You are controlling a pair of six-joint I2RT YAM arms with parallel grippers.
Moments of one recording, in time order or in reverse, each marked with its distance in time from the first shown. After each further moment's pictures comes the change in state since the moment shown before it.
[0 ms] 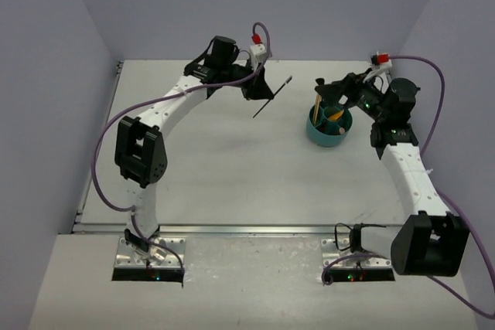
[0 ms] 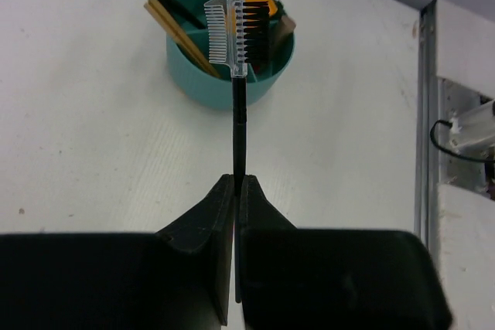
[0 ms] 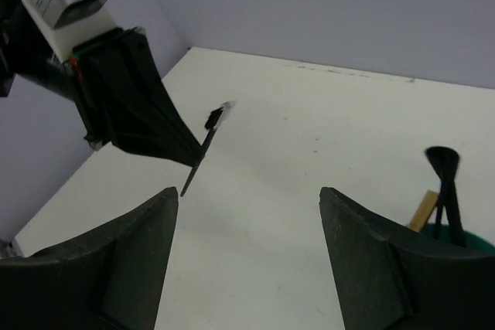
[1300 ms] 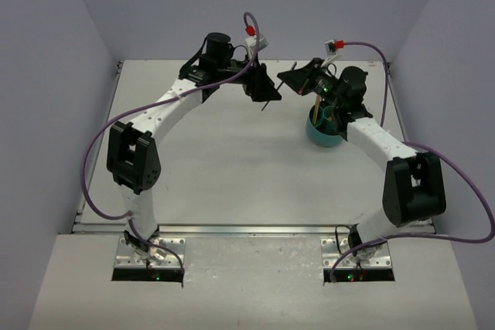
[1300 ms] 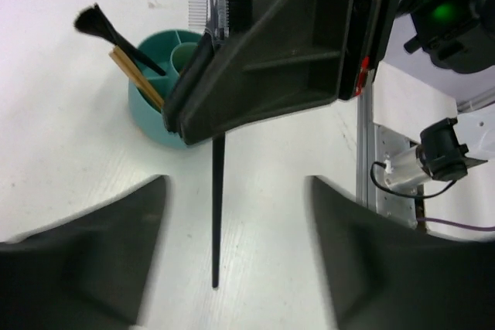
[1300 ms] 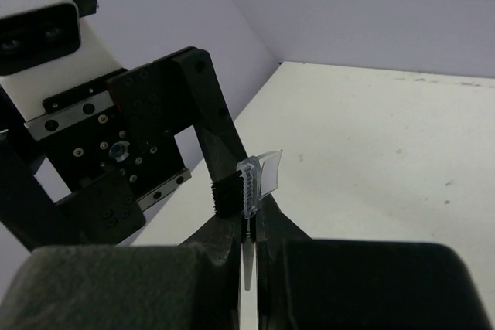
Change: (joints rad) left arm 0.000 -0.079 -0.082 0.196 0.057 -0.251; right arm 0.258 0.371 0.119 0.396 0.075 0.352
